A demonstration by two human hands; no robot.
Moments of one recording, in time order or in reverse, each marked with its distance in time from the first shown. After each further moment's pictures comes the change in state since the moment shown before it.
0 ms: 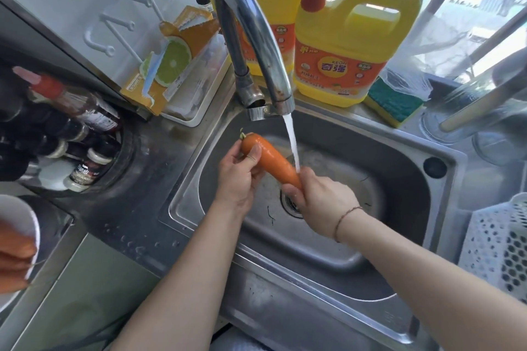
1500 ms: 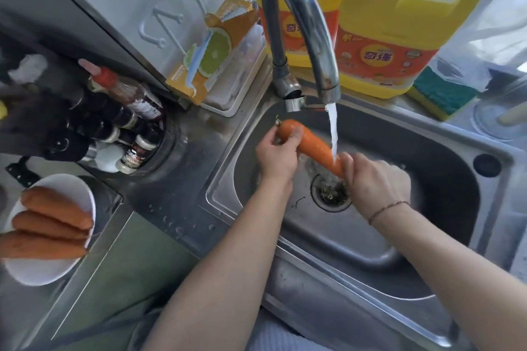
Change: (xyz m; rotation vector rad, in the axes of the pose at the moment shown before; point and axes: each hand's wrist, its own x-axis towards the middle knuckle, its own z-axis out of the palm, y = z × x) left_hand 0.015 -0.003 0.015 0.187 0.242 0.025; right_hand 0.013 0.016 0.009 -0.185 0.256 0.181
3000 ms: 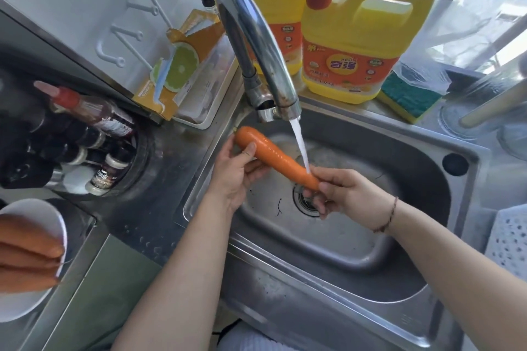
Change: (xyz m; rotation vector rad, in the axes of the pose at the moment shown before) left_hand 0.011 0.019 -0.041 -0.048 -0.272 -0.060; right_hand 0.004 0.026 0.003 1.345 -0.609 -0.117
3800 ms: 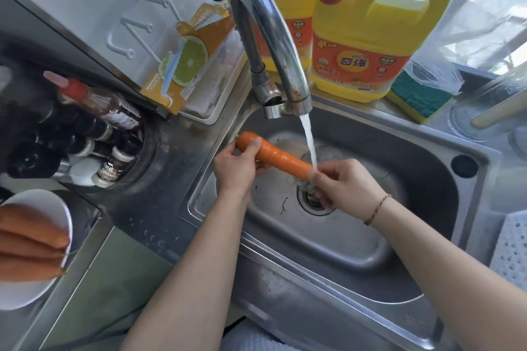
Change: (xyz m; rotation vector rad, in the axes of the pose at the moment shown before) left_hand -0.001 -0.006 0.011 0.207 0.386 0.091; right_hand 0.009 -0.016 0.017 -0.549 0.319 -0.016
